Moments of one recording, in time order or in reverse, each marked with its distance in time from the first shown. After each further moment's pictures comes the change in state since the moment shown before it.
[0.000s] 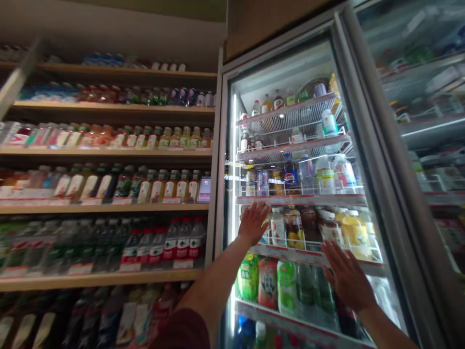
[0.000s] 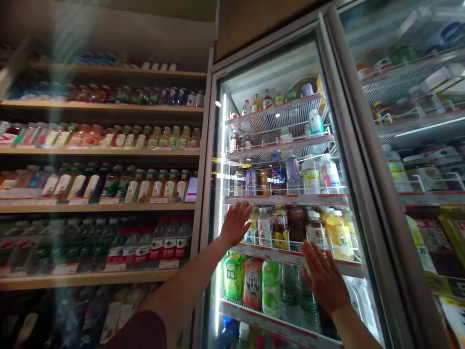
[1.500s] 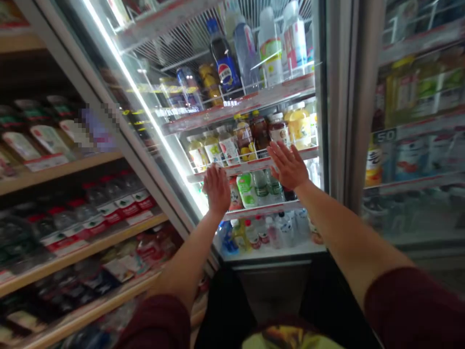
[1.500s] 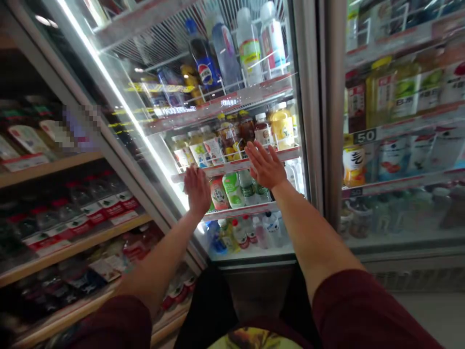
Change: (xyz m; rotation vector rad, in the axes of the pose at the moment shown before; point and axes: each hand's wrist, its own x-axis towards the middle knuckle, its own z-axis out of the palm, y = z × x) left_hand -0.115 0.105 0.049 -0.427 0.154 -0.095; right_hand 0.005 0.011 -0.013 -0.097 -0.238 0.020
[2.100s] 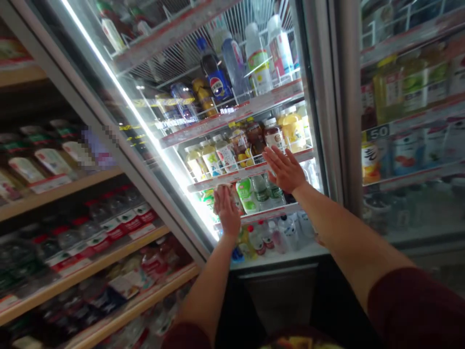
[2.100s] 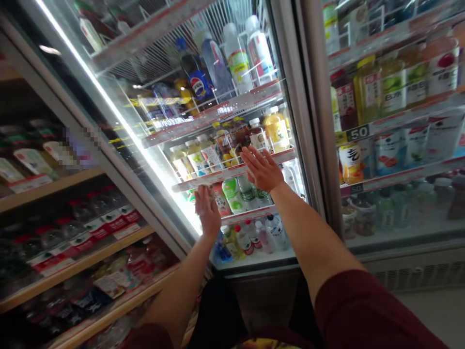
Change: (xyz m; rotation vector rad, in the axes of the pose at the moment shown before) left_hand -0.041 0.052 0.006 -0.148 0.062 -0.301; right_hand 0.000 -0.001 0.003 0.093 -0.015 0.015
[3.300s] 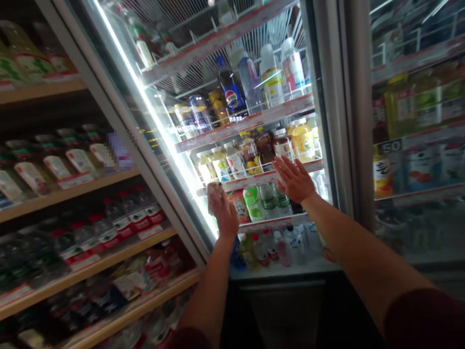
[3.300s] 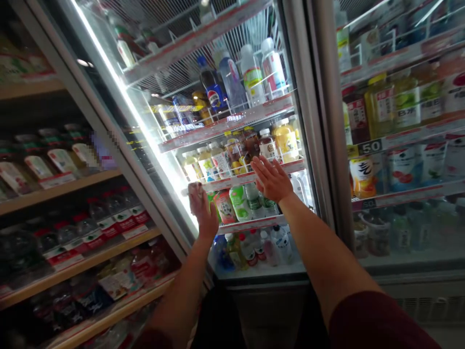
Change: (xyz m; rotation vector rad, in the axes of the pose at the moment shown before) left_hand 0.021 -0.038 -0.009 0.003 -0.048 -0.045; right_hand 0.000 -0.002 -0.002 -0.064 0.083 -0.030
